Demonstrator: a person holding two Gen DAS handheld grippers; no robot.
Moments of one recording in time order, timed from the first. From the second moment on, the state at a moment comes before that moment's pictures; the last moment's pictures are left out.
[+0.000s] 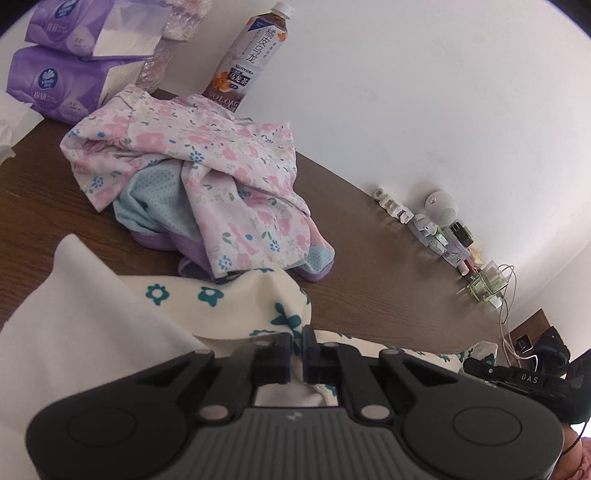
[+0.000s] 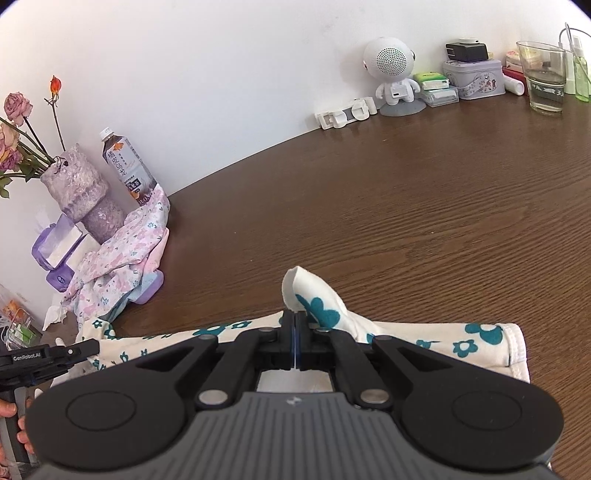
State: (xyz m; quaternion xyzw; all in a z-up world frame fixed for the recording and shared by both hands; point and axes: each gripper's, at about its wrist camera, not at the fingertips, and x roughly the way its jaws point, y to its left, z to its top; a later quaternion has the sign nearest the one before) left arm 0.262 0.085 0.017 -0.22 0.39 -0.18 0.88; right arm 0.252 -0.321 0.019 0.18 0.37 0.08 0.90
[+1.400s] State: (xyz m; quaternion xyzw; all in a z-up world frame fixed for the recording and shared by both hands) left arm 0.086 0.090 0.049 -0.08 0.35 -0.18 0.92; right arm 0.139 -0.347 0.033 0.07 0.34 0.07 0.94
